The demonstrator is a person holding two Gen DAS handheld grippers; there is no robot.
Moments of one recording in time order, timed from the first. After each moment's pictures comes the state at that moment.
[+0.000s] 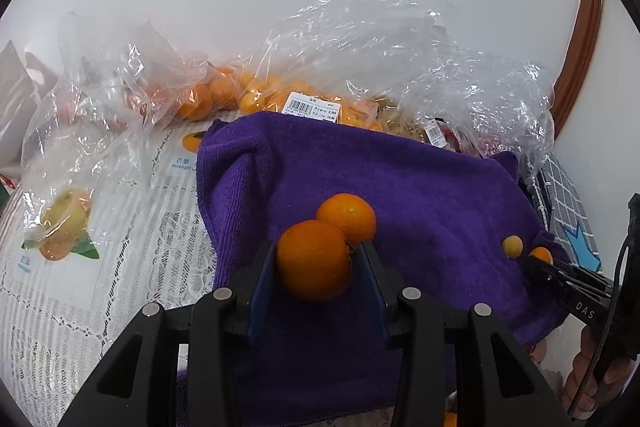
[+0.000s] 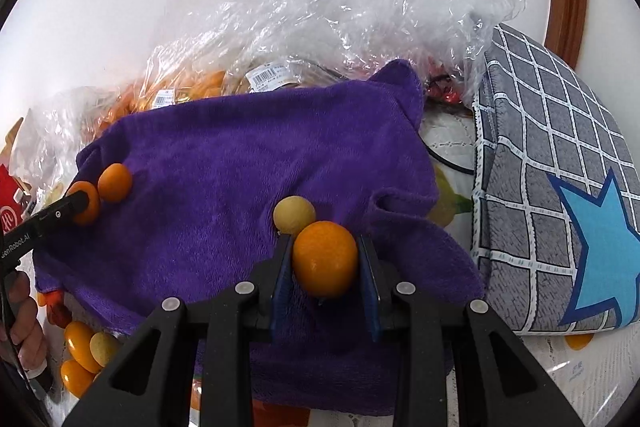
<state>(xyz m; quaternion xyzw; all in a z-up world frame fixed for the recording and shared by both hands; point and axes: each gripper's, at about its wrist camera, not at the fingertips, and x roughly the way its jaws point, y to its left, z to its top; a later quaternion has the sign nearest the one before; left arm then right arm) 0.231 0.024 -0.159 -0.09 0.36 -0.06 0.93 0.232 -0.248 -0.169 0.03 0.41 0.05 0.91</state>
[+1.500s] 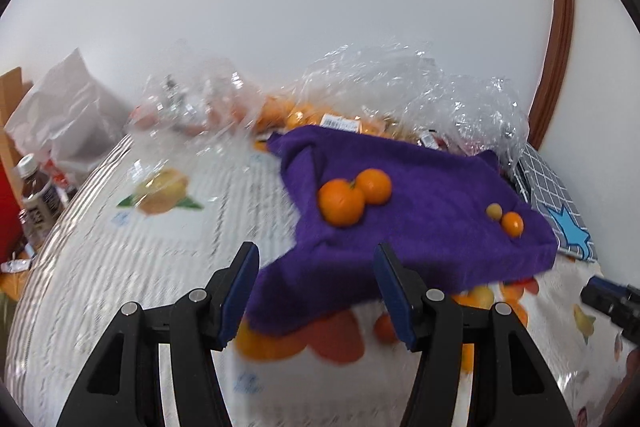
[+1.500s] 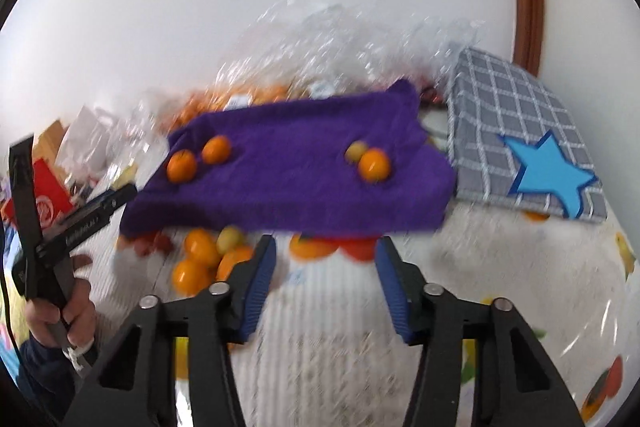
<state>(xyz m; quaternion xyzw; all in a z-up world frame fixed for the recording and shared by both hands) 0.123 0.075 -0.140 -0.07 0.30 -0.04 0.95 0.073 -0.204 -0.117 0.04 0.38 0.05 0.92</state>
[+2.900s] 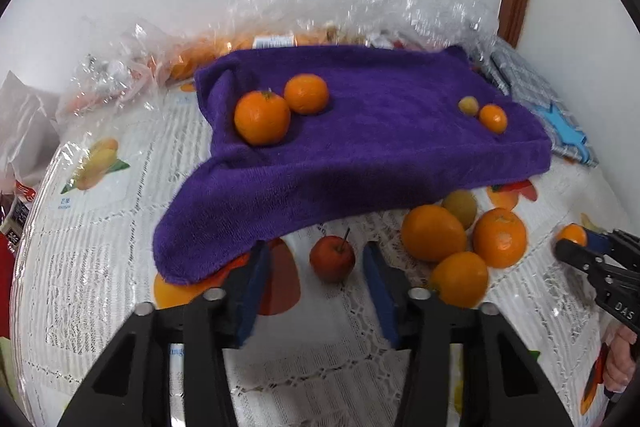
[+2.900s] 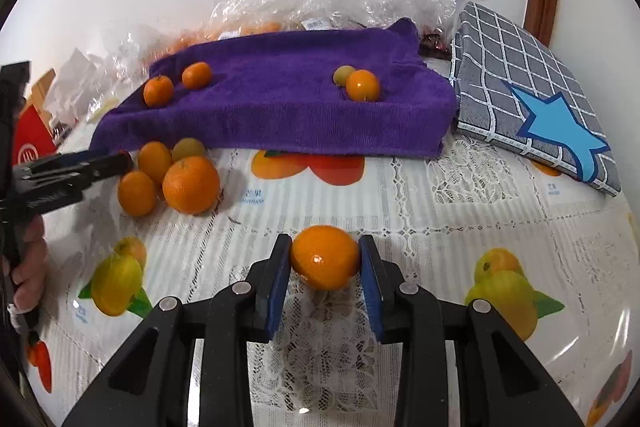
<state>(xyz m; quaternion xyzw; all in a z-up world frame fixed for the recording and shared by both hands) 0.138 0.011 -0.172 0.03 0.43 -0.10 0.90 0.072 -0.227 -0.177 0.01 0.42 0.06 0.90</state>
